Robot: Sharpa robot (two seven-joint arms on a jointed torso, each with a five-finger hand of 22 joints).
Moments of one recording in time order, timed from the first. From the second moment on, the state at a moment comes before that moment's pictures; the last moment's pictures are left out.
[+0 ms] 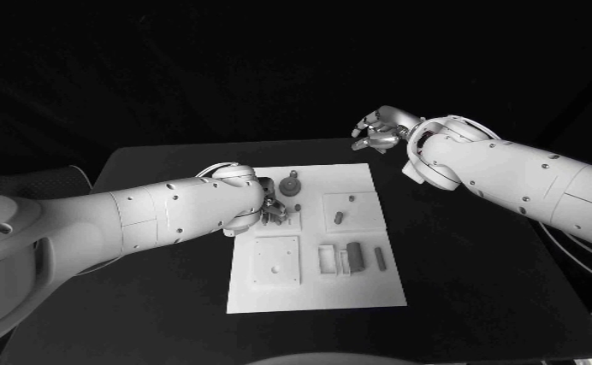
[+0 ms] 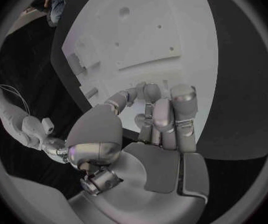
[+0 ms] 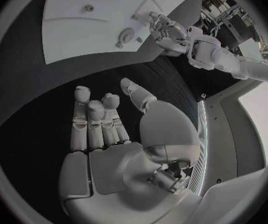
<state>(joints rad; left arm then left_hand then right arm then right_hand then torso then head) 1.23 -0.50 -0.24 1.20 -1.10 0.02 -0.61 0.90 -0.01 0.48 -0.12 0.58 0.95 0.04 0.66 0.79 1.18 -0.03 0.87 0.68 1.34 -0.17 1.24 1.14 0.02 1.47 -0.26 0.78 1.25 1.28 -0.59 -0.06 1.10 -1.13 -0.22 -0.05 1.04 -0.06 0.50 -0.29 0.22 0.82 0.16 0.20 0.55 1.05 0.05 1.14 0.87 1.04 -0.04 1.44 0.85 0.25 1.02 0.04 0.85 1.31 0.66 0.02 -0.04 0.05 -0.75</state>
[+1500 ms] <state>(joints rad) 1.23 -0.50 -0.24 1.19 -1.10 0.01 -0.61 0.83 -0.07 0.54 -0.18 0.44 0.95 0.03 0.70 0.75 1.19 -0.05 0.90 0.64 1.34 -0.17 1.25 1.13 0.02 1.47 -0.27 0.78 1.25 1.28 -0.59 -0.06 1.11 -1.13 -0.22 -0.05 1.04 -0.06 0.50 -0.29 0.22 0.82 0.16 0.20 0.55 1.05 0.06 1.14 0.87 1.04 -0.04 1.44 0.85 0.25 1.02 0.04 0.85 1.31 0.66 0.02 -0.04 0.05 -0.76</state>
